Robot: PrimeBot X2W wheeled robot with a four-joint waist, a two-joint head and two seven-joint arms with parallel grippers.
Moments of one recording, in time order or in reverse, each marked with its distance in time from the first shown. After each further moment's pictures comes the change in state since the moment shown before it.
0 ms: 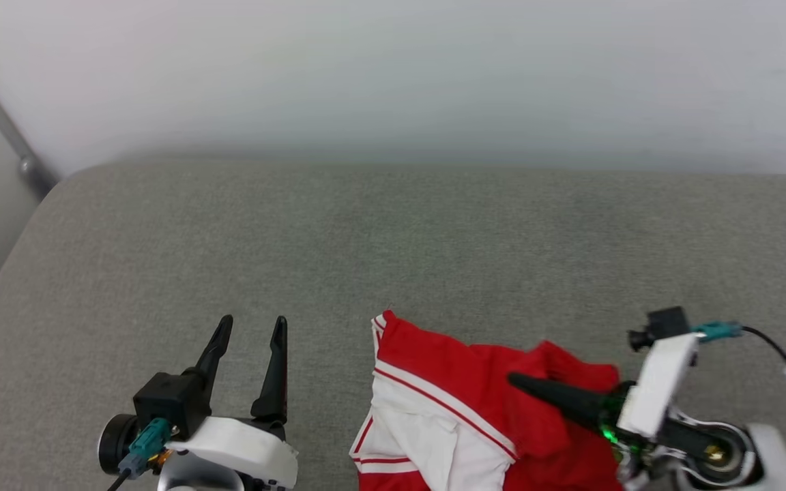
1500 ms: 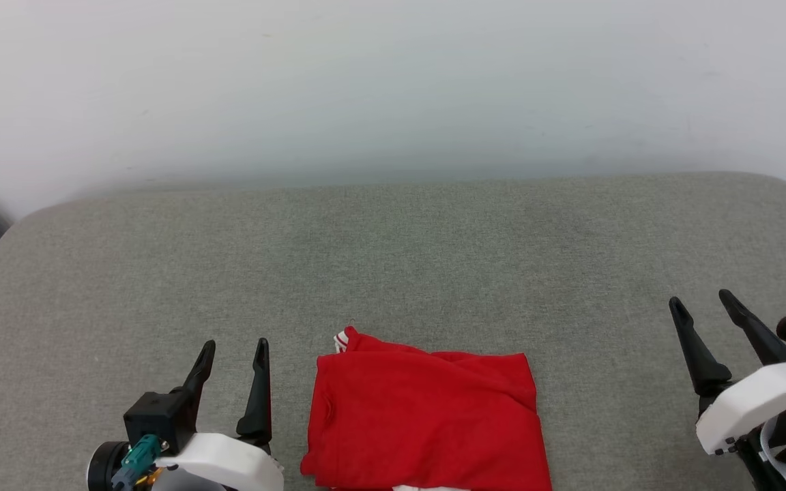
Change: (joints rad) left arm 0.023 -0.005 0.010 0.067 -0.023 0.028 -0.030; right arm 0.050 -0.312 0.172 -0.049 -0.828 0.000 -0.993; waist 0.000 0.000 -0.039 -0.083
